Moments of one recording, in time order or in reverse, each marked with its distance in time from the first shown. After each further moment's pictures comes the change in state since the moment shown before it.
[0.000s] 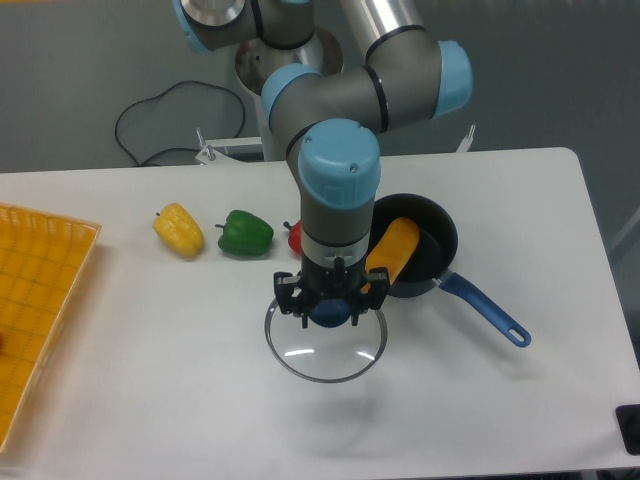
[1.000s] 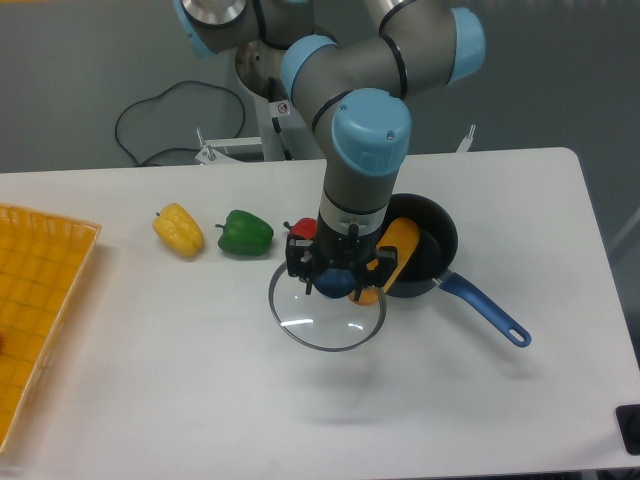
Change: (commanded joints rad) arm 0.066 0.089 -0.141 -0.011 -0.107 0.293
